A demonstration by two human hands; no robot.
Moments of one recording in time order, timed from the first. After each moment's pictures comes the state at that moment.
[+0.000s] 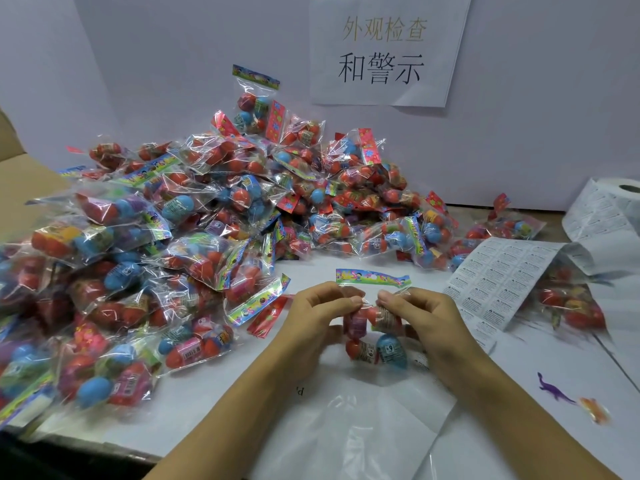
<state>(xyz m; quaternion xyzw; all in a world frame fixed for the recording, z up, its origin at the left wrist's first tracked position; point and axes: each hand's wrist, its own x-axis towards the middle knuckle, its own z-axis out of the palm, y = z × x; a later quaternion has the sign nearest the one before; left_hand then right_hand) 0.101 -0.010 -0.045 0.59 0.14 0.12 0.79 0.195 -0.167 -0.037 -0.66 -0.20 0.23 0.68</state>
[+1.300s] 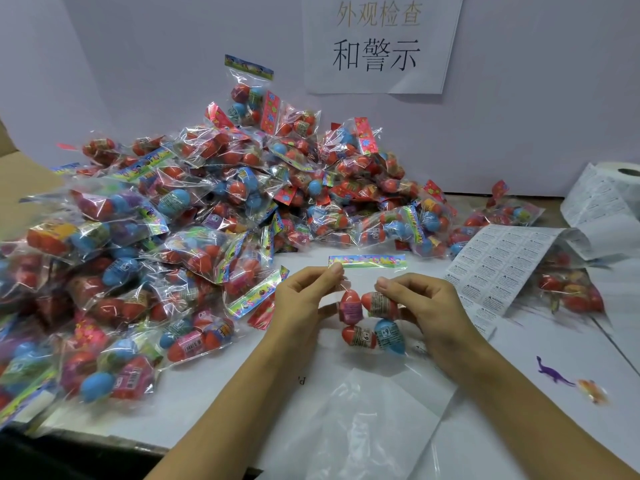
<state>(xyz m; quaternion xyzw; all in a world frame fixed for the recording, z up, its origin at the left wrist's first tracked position) 0.102 -0.008 -0.039 0.53 0.20 0.21 0.80 0.195 -0.167 -0.035 -0.65 -0.21 0.23 0.69</state>
